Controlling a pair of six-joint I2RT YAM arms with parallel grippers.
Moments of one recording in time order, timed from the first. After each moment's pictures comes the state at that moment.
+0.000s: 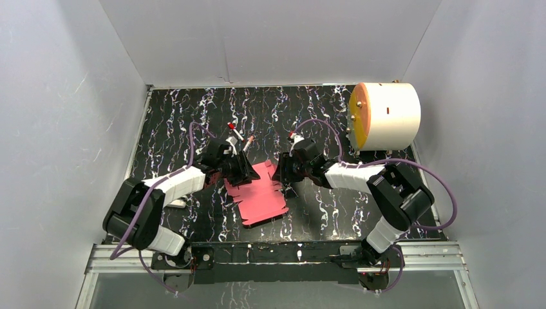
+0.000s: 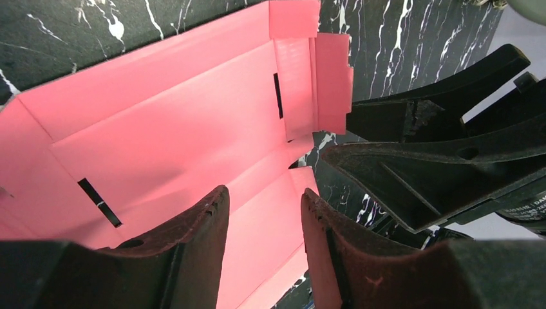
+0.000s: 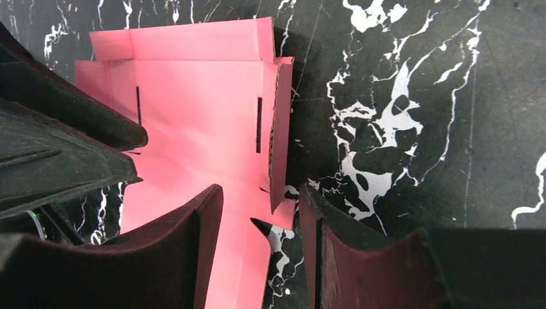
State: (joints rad) left arm -0.46 1.45 0.68 -0.05 0.38 -0.81; right arm 0.73 1.63 0.78 0.14 -0.22 0.60
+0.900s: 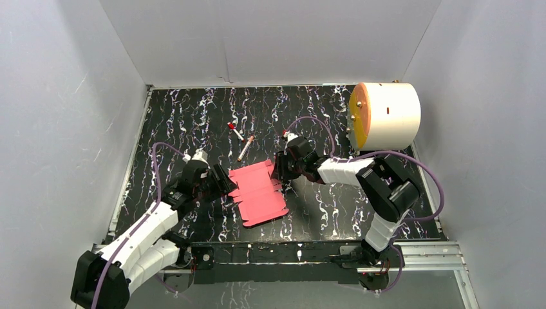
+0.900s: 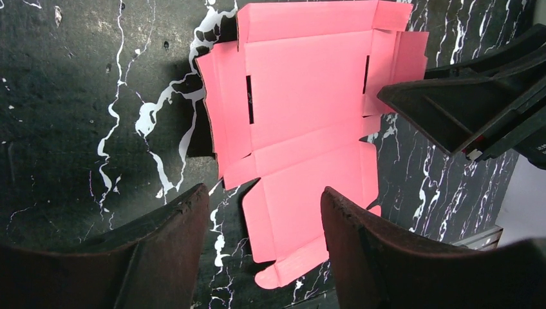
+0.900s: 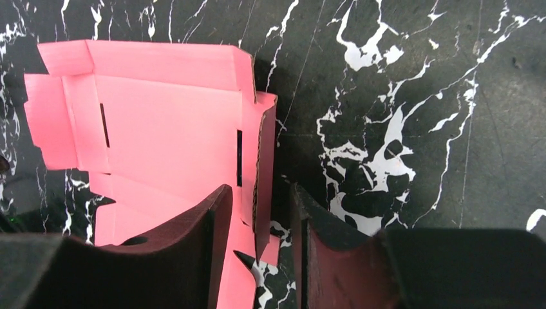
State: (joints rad) left arm -0.44 0.87 0.46 -0.37 0.06 -0.81; right arm 0.74 1.73 0.86 0.10 -0.17 0.52
